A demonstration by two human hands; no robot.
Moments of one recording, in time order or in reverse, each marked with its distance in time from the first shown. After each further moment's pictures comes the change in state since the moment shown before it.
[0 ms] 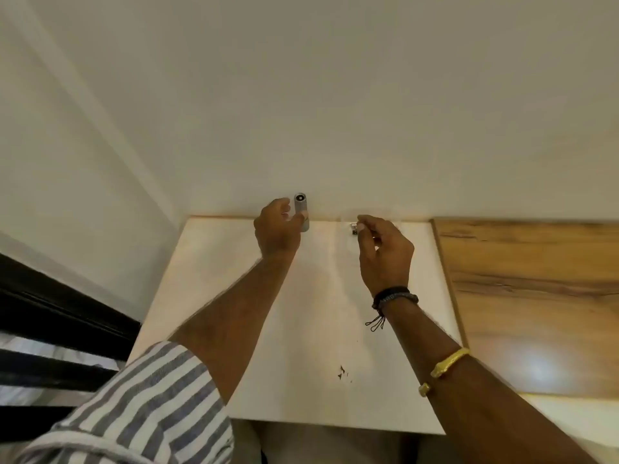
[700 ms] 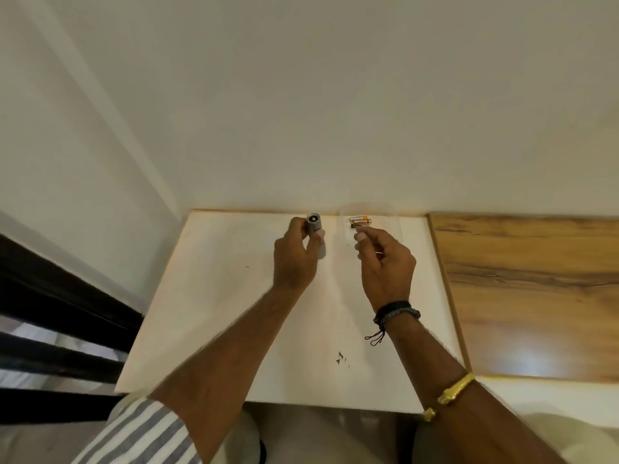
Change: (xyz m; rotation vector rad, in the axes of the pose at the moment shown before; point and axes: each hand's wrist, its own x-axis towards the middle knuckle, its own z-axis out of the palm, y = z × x) left_hand -0.076 -0.007 -0.005 -0.029 -0.130 0.247; right_hand -0.034 -0.006 -0.016 0.101 0.008 0.130
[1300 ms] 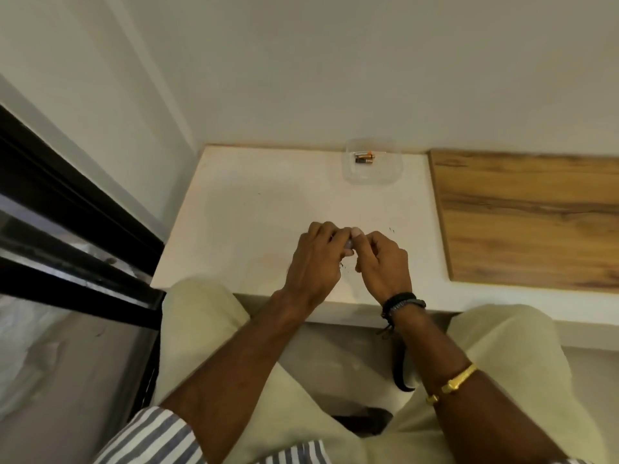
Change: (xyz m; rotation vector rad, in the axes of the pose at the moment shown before) left_hand -0.165 0.018 -0.031 0.419 -0.260 0.437; right_hand -0.129 0.007 -0.062 -0.251 -0.313 0.153
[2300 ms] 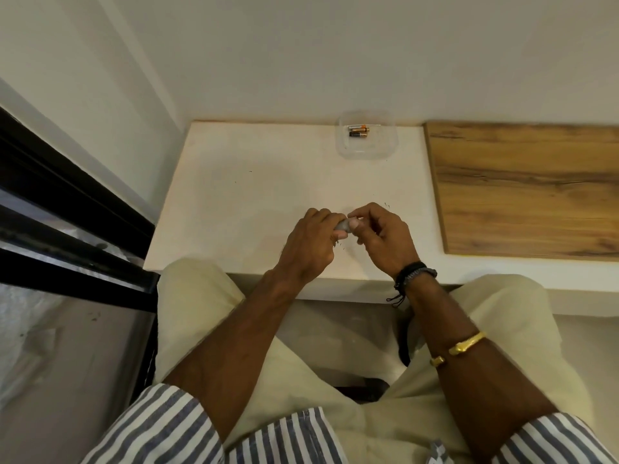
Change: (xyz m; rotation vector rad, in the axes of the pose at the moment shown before) left_hand -0.004 -0.011 0.008 -0.106 -0.141 -0.066; right_hand 0.011 0.019 -0.020 0.076 -0.199 -0.124
